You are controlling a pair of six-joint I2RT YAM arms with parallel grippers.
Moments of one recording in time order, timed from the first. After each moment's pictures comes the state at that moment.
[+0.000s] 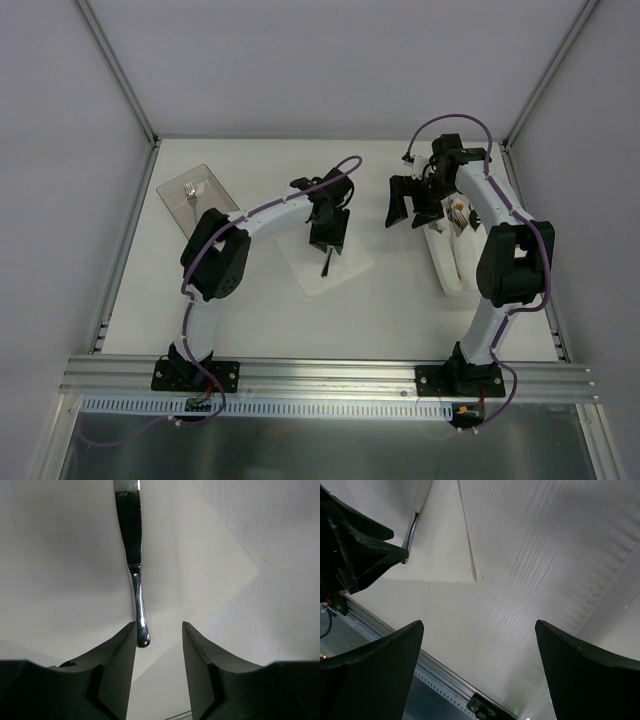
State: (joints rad) left arm -0.72 2.11 1.68 -0.81 0.09 -0.51; right arm 0.15 1.86 1.61 -1.07 -0.50 -0.09
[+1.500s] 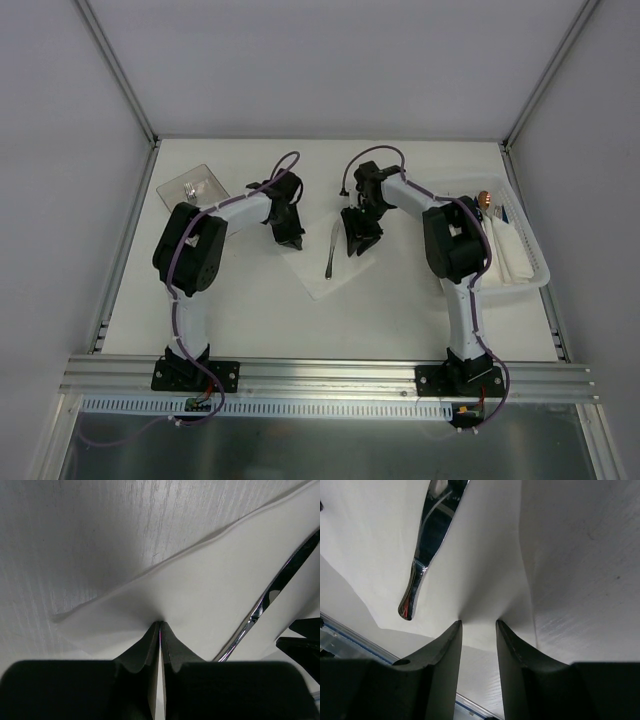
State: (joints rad) left arm -0.47 2.01 1.38 -0.61 0.13 -0.70; right arm 0.47 2.22 1.71 -0.99 -0.39 0.09
